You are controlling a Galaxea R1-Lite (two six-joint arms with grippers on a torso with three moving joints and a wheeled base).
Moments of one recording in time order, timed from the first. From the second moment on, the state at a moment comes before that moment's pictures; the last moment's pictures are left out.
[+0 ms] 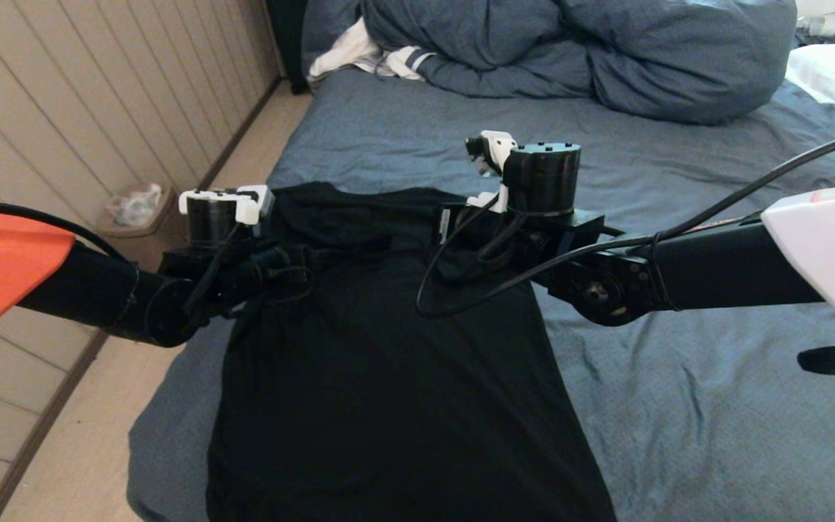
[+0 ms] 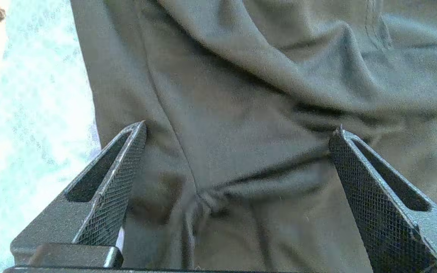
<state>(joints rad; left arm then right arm) -0.32 2.02 -1.15 -0.61 0.08 -0.14 0.60 2.05 -1.50 -0.52 -0.11 0.17</state>
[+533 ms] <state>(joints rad) -0.30 2.06 -1.19 -0.61 0.08 -0.13 0.60 2.05 -1.50 -0.52 -0.11 0.17</state>
